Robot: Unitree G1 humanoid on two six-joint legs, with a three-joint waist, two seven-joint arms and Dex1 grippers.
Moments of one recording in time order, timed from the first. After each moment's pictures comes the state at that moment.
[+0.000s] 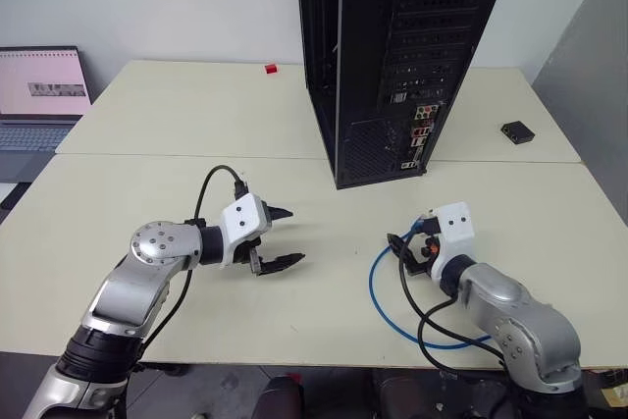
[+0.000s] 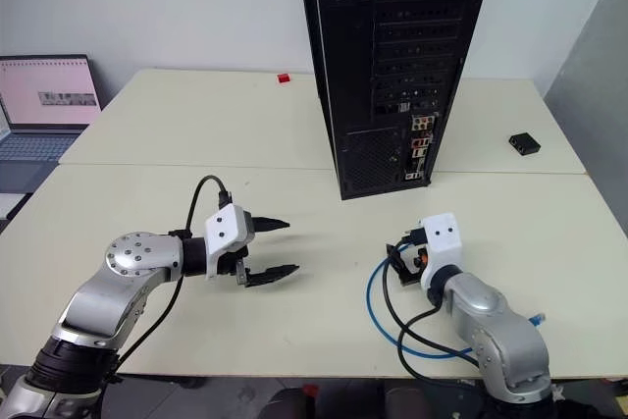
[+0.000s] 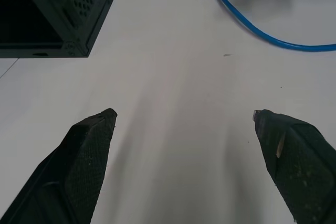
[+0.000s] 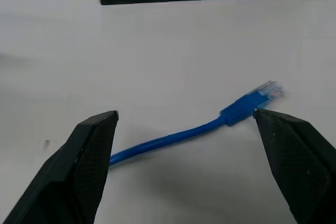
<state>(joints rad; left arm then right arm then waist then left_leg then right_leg) -0.28 0.74 -0.09 -0.20 -0.24 0.32 -1.02 -0.12 -0.23 0.04 -0.59 0.32 1.04 0.04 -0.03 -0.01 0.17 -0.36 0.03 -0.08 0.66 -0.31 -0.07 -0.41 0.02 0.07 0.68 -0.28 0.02</state>
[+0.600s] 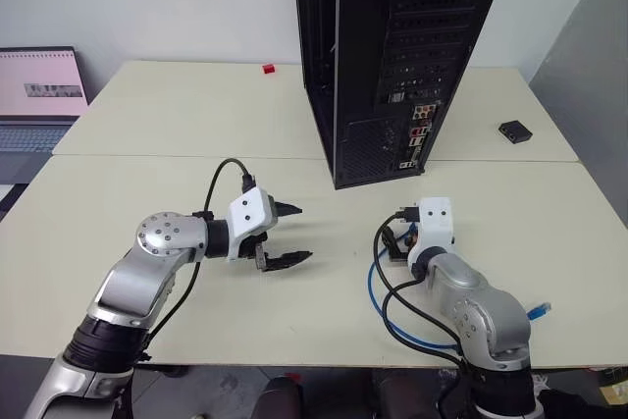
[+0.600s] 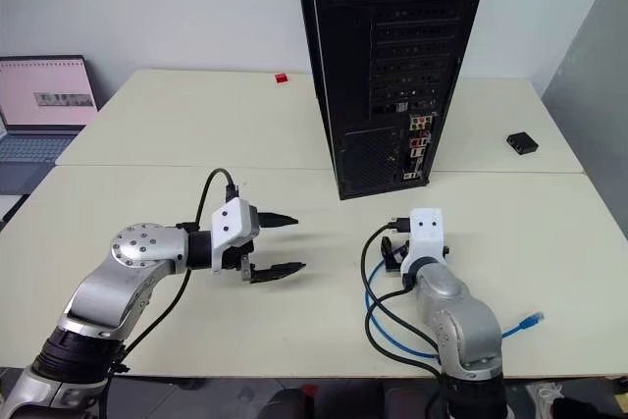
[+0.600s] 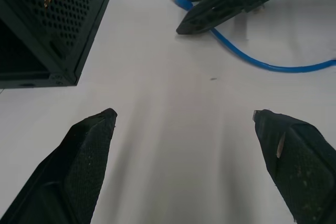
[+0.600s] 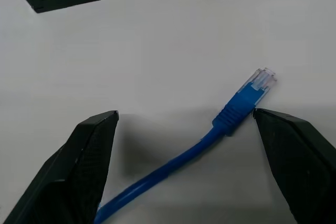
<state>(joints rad) -0.36 0.72 -0.13 -0.19 -0.26 0.33 -1.06 -0.21 0.04 0.03 -0.46 0.18 1.05 -0.15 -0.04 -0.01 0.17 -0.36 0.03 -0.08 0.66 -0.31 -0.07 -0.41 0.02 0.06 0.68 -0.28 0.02</state>
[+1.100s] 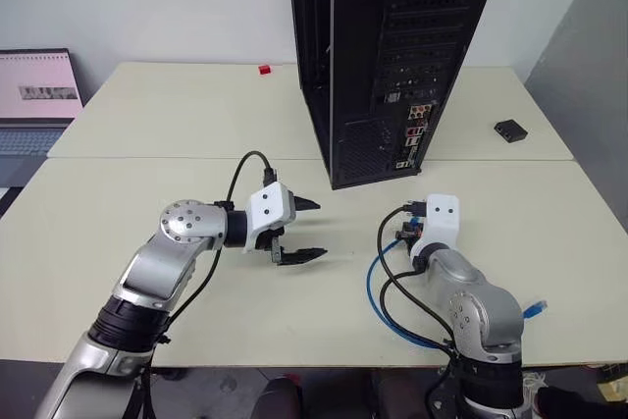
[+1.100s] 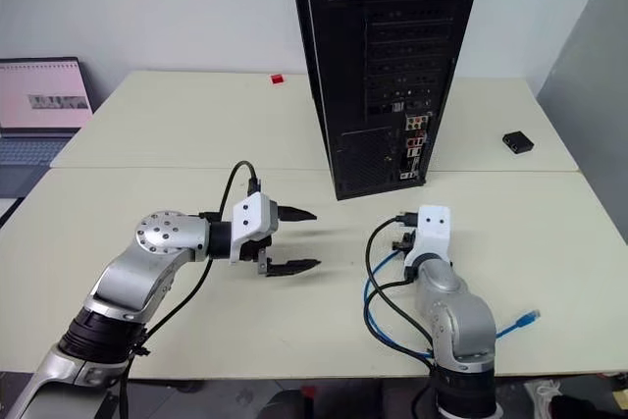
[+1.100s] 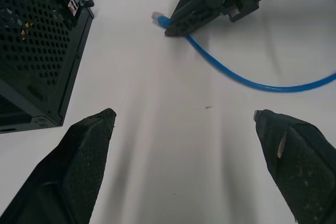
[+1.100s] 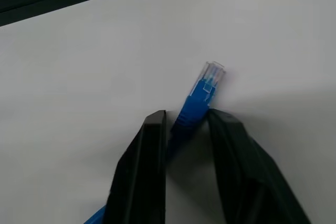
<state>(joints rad) -0.44 0.67 -0.19 -0.12 -0.23 0.29 -1.10 -0.23 0.08 -0.01 -0.43 0.13 1.06 -0.18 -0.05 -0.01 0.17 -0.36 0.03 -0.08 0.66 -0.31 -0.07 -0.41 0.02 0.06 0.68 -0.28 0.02</state>
